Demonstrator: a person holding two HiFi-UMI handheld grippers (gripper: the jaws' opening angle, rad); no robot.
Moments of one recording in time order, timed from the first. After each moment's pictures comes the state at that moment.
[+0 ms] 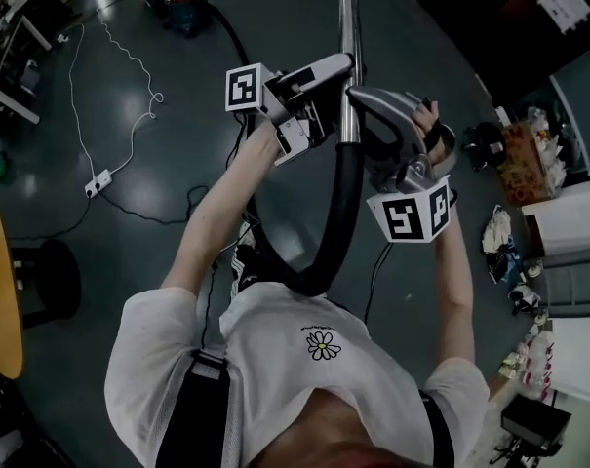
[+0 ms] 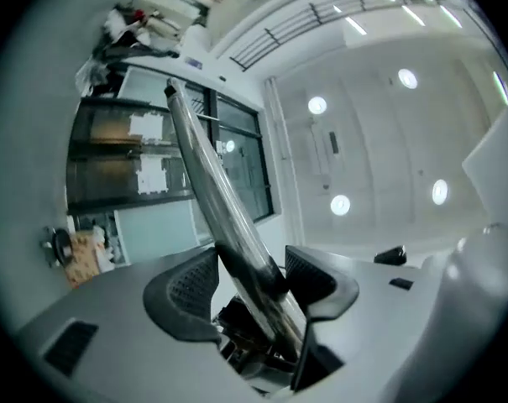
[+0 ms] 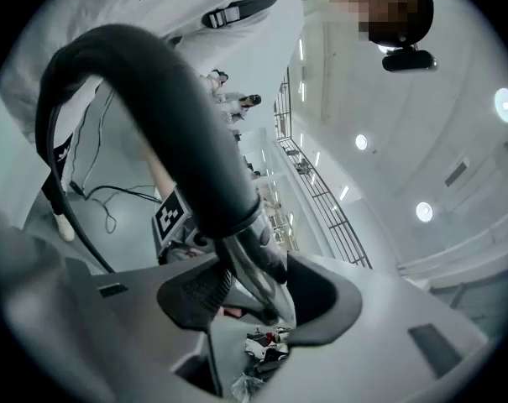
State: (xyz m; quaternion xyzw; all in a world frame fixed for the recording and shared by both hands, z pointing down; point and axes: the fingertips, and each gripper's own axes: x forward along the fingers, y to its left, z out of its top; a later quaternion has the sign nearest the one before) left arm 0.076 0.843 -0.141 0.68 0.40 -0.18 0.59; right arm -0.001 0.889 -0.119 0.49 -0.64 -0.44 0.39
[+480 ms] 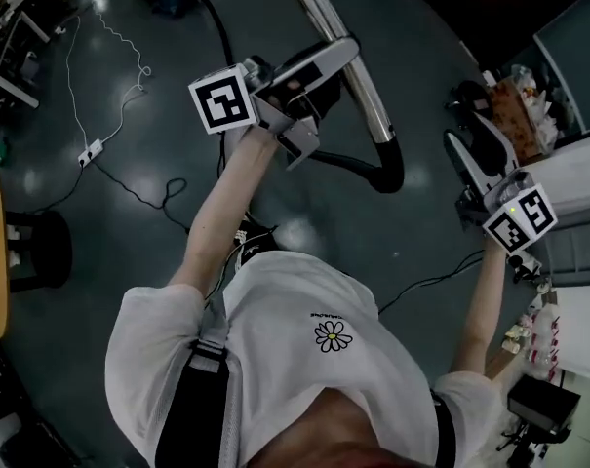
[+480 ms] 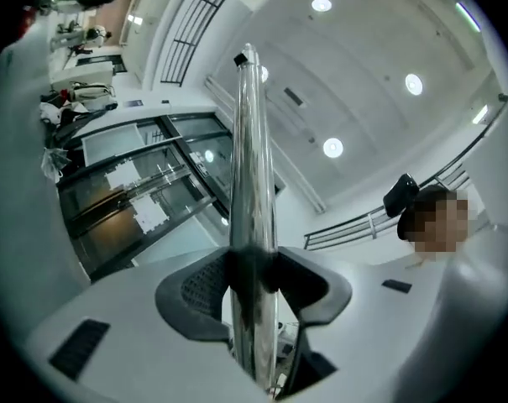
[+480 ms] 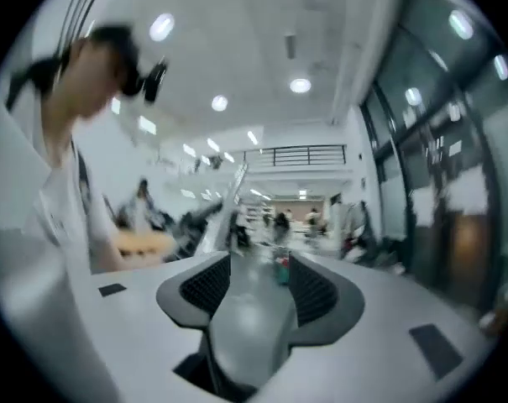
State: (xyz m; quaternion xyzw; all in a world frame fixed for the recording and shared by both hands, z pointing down) left arm 0.049 1.134 -0.182 0.84 0.28 -0.22 0.41; right arm 0.137 1.282 -0.129 0.65 -0.75 0.01 0.06
